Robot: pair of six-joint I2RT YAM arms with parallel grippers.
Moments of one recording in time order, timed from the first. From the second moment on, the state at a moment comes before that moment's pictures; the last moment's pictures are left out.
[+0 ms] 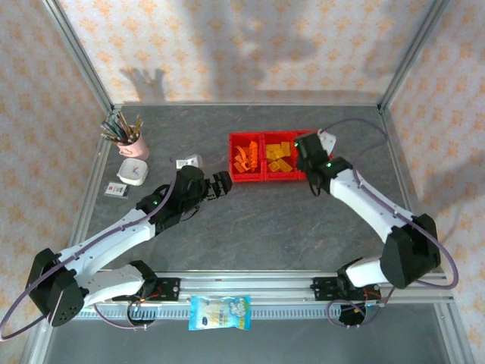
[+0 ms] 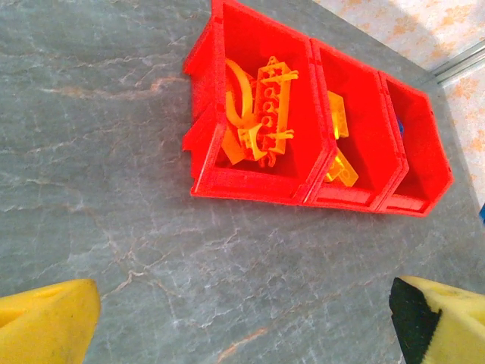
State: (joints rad) left arm -0.64 1.10 0.77 -0.29 -0.19 -0.83; right arm 0.42 1.41 1.09 -0.55 0.43 0.71
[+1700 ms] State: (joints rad) left arm -0.06 1.48 0.17 1.13 -0.43 -0.11; right arm -0.01 1.46 0.22 1.02 0.20 0.25
